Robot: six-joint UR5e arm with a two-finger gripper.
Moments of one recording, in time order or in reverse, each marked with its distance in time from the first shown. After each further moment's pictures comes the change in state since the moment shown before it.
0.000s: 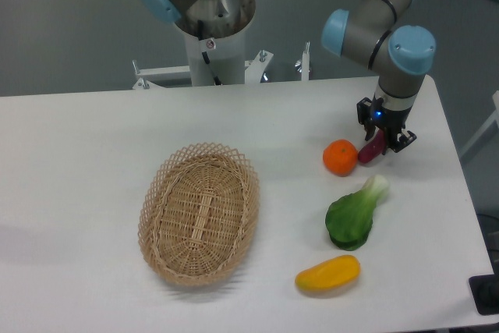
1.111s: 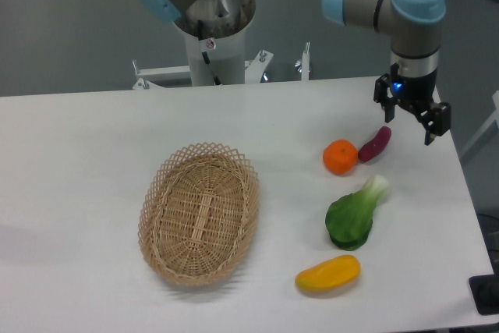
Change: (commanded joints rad) arm -0.008 0.166 0.207 -0.160 -0.133 -0.107
